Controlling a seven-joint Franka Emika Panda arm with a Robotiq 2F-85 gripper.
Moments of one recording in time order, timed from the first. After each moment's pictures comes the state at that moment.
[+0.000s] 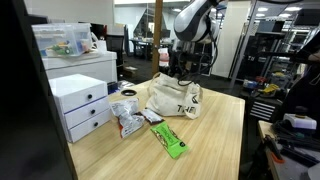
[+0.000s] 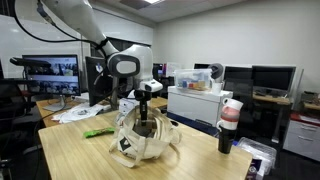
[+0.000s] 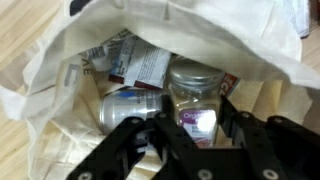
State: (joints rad) arm -0.15 0.32 -0.19 -2.11 0.23 2.49 0.28
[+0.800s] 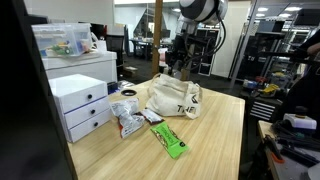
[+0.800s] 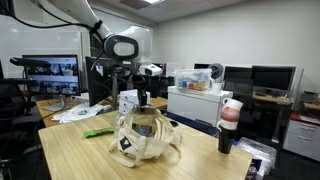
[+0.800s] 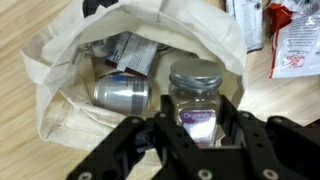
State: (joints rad) arm -0.16 0.19 -0.18 -2.11 0.23 2.38 0.16
